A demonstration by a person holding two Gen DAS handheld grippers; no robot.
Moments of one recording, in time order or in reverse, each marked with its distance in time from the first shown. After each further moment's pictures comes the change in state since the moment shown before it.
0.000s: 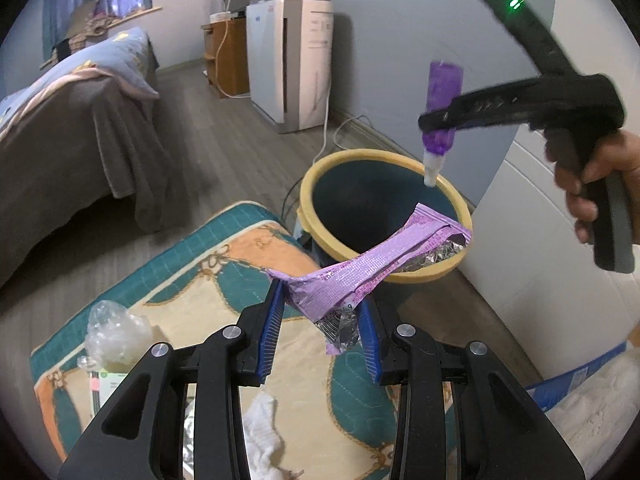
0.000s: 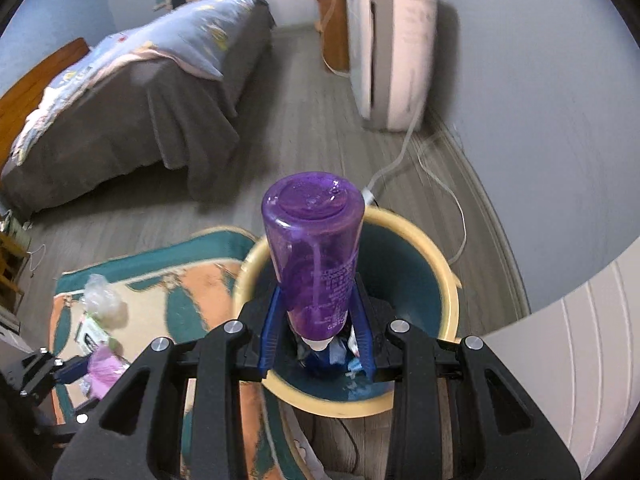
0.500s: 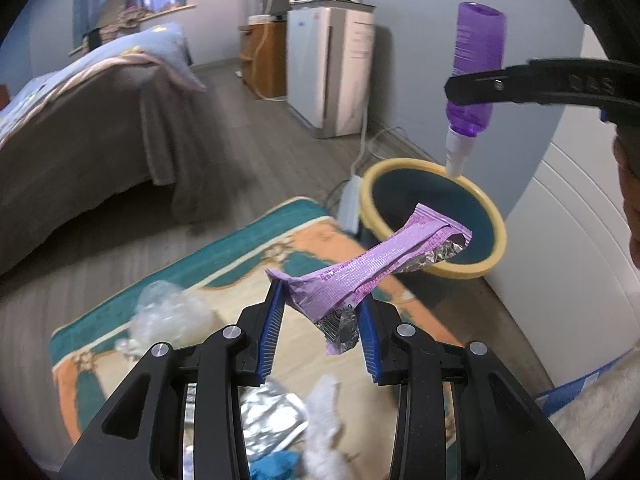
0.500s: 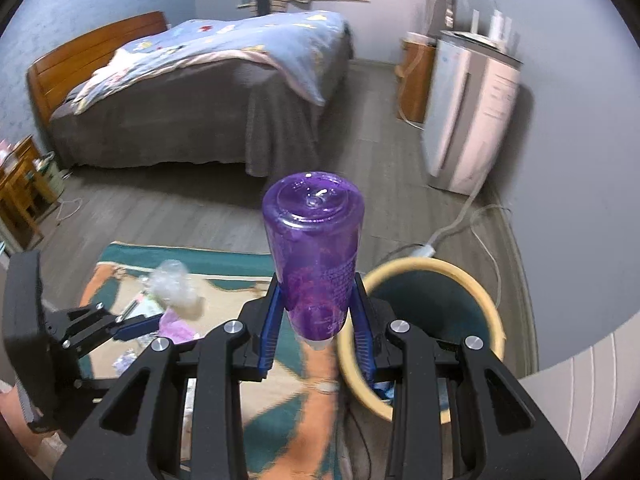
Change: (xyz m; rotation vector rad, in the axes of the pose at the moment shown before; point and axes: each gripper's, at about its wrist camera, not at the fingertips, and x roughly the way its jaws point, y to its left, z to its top) left arm -0.022 0.052 -0.017 -0.064 -0.032 0.060; right arm -0.066 0.109 0.001 -0.234 -0.147 0.076
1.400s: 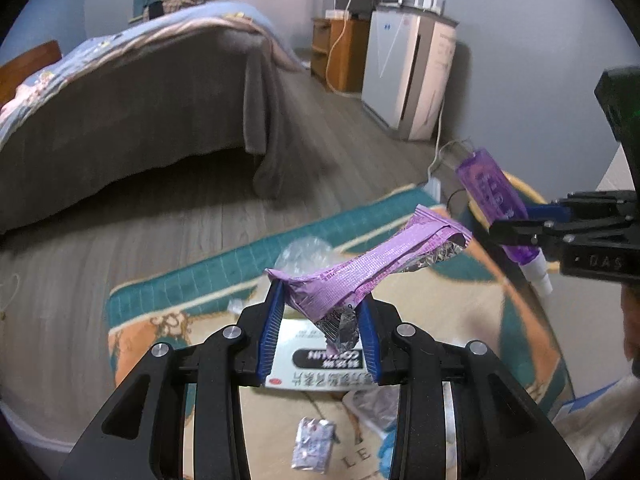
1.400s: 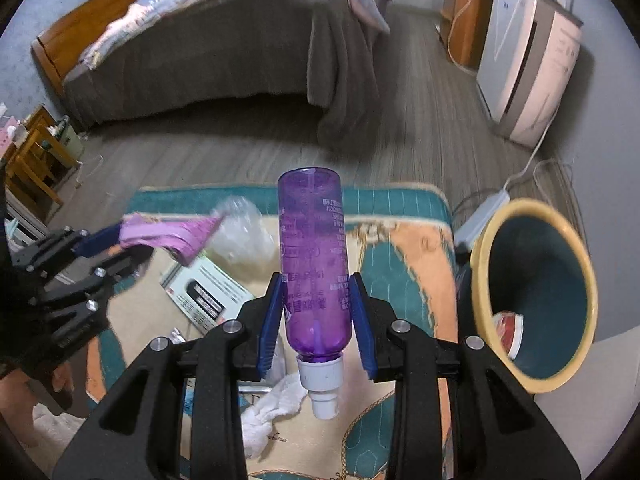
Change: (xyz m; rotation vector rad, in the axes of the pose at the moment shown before) left arm -0.035 0.138 -0.043 -0.160 -0.007 0.139; right arm 0.068 0.139 -0.022 -0.047 0.170 0.138
